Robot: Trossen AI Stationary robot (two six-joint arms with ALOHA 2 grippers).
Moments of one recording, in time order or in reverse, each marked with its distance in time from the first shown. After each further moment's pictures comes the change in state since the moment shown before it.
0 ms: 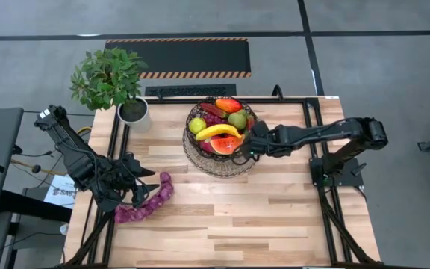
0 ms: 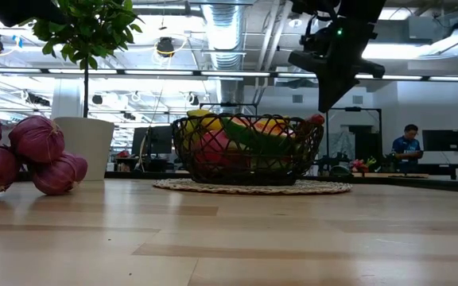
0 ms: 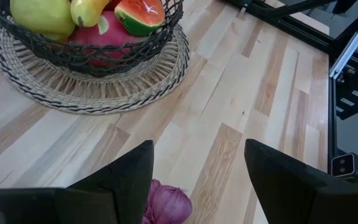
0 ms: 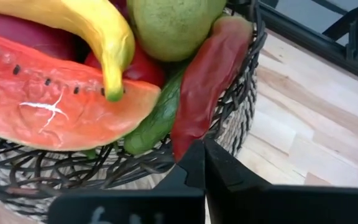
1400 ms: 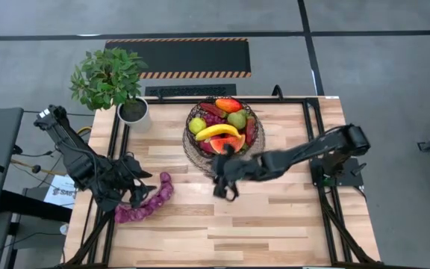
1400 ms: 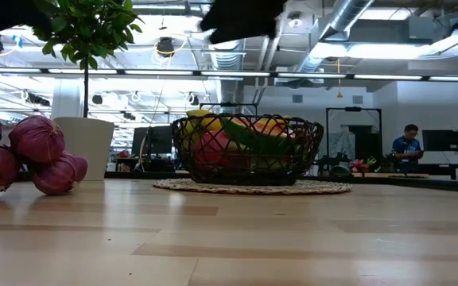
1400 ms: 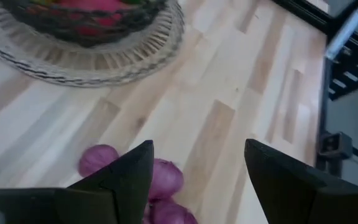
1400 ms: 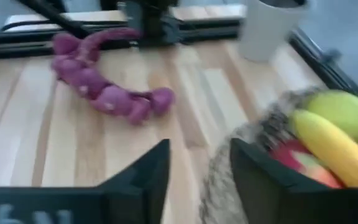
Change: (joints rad) left arm 0.000 -0.003 0.000 -0.022 0.106 -0.046; right arm 0.214 0.165 0.189 0.663 -0.212 -0.712
